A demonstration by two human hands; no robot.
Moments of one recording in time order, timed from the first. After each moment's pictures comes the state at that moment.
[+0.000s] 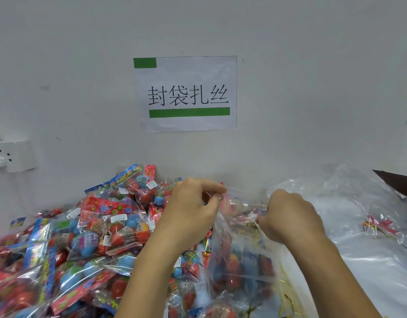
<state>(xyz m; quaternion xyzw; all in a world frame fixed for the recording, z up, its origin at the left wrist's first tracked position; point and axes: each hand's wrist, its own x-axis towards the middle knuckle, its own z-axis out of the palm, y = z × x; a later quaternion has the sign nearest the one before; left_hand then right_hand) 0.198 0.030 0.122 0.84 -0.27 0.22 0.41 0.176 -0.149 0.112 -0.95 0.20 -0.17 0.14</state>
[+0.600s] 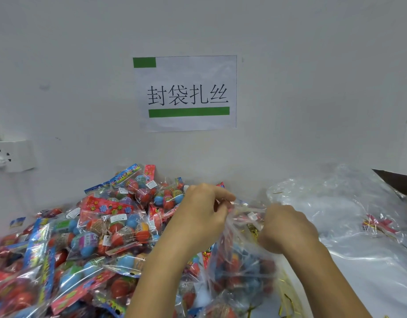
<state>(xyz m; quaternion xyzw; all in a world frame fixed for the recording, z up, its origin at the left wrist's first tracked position) 0.199 0.018 0.115 0.86 -0.29 0.19 0.37 0.174 -0.142 0.106 -0.97 0.19 -0.06 0.12</state>
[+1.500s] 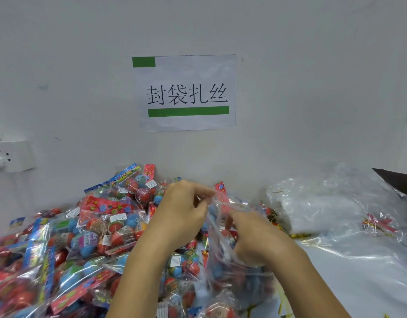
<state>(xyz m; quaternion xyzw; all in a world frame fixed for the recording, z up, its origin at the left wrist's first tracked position) 0.208 0.041 0.115 0.87 -0.25 0.22 0.37 0.180 -0.119 0.092 -0.99 -0.01 -0.02 0.16</state>
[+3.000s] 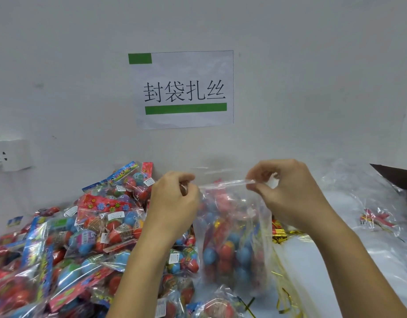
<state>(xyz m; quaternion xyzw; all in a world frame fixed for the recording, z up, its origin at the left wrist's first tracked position) 0.212 0.038 0.114 0.82 -0.15 0.31 0.45 0.170 -0.168 0.130 -0.86 -0.10 -0.37 0.33</state>
